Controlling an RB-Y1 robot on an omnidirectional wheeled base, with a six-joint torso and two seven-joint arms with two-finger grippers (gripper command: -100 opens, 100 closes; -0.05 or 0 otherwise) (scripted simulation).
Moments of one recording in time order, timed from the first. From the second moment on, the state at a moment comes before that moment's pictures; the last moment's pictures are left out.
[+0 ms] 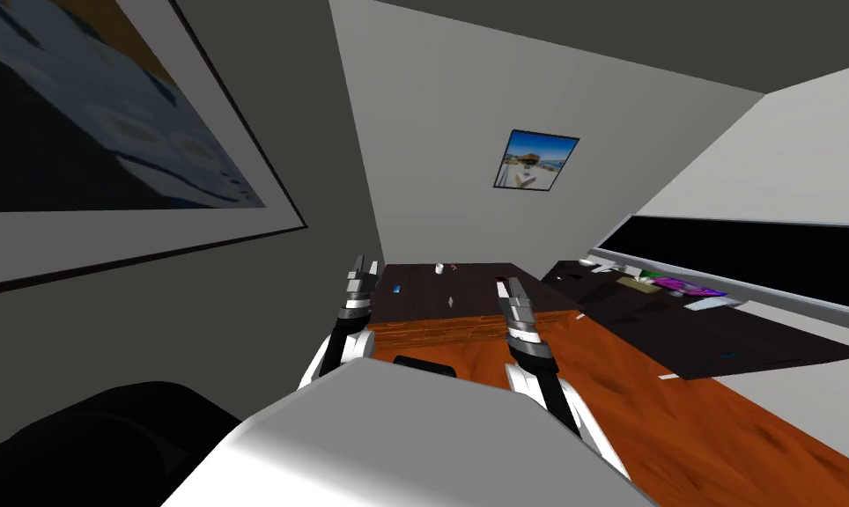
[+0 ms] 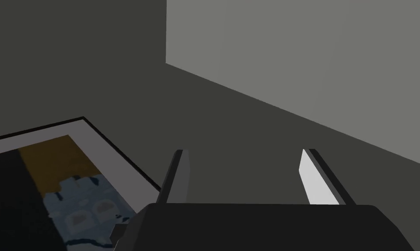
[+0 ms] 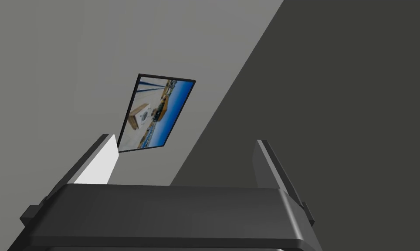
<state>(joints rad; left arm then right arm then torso) 0.50 -0.05 -0.03 -2.28 -0.07 -0.48 0.16 0.49 -0.13 -0.05 -2.16 0.17 -0.53 -0.11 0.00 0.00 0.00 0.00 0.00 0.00</state>
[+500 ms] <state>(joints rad) 0.50 -0.05 -0.03 -2.28 -0.07 -0.48 0.16 0.50 -0.17 -0.05 -2.12 0.30 -0.53 -0.20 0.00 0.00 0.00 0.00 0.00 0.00</state>
